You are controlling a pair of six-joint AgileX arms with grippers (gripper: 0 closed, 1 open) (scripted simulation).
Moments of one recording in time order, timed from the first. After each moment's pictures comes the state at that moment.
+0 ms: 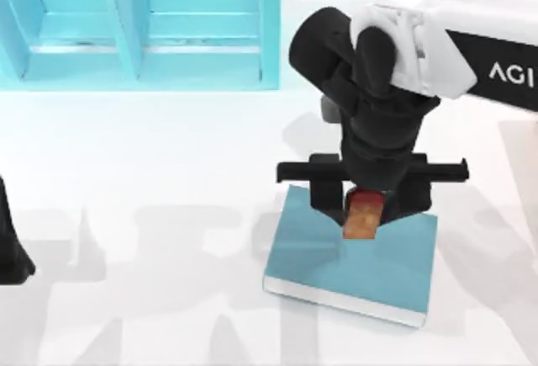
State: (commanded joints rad) left arm 0.00 0.00 0.00 0.00 0.00 0.00; right arm 0.69 1.98 1.55 -1.14 0.00 0.71
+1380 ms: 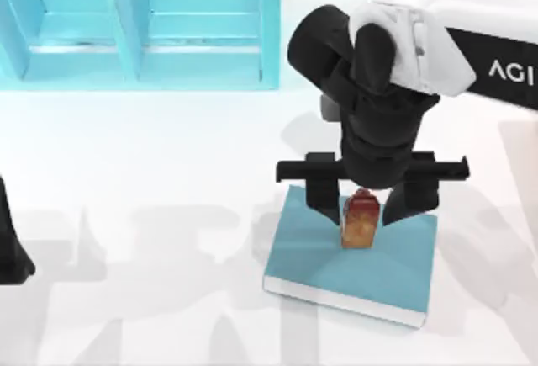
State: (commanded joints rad) left arm 0.00 0.00 0.00 0.00 0.00 0.00; right arm 0.69 1.98 1.56 -1.15 0.00 0.71
